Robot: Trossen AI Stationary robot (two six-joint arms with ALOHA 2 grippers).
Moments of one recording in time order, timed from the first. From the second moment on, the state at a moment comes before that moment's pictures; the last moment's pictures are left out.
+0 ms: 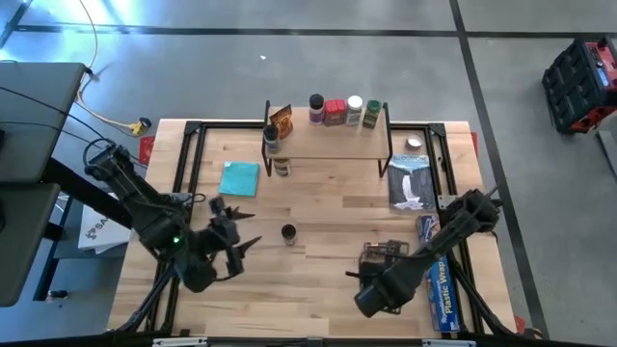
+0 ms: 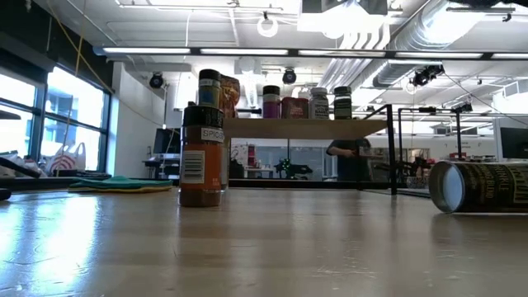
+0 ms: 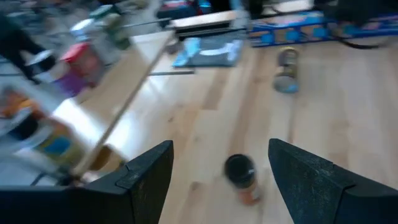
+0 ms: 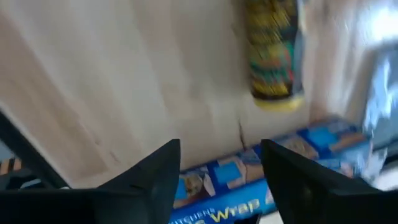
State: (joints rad) left arm -0.77 1.34 1.29 -0.95 -1.02 -0.62; right arm 0.68 1.96 1.69 -1.57 -0.02 0.87
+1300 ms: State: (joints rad) left arm -0.18 2.18 1.59 0.01 0.01 0.05; right arm 1.02 1.69 1.34 -1.44 0.48 1.50
